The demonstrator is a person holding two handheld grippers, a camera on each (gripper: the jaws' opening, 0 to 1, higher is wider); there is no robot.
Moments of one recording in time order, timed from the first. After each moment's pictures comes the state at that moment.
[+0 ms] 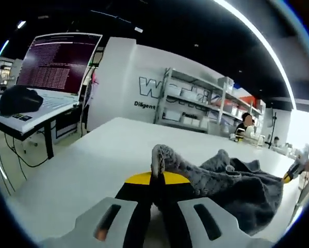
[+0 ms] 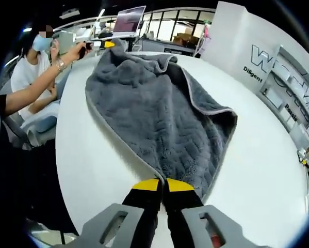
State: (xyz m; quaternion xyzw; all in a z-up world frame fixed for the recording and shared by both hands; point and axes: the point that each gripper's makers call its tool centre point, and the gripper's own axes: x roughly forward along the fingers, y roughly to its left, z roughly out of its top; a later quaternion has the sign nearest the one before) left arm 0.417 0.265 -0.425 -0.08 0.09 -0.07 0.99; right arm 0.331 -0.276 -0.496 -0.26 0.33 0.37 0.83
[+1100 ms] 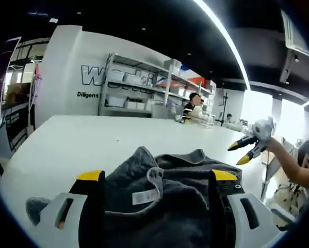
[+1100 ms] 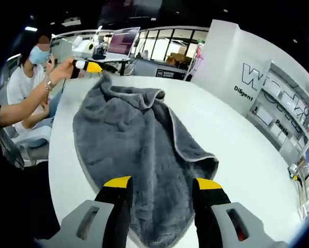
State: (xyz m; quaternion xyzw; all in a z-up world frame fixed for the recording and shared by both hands) left arm 0.423 0.071 -0.387 -0.03 0.14 -0.32 0.94; right arm 0.387 -0.231 -0.433 -0.27 0.23 0.36 0.86
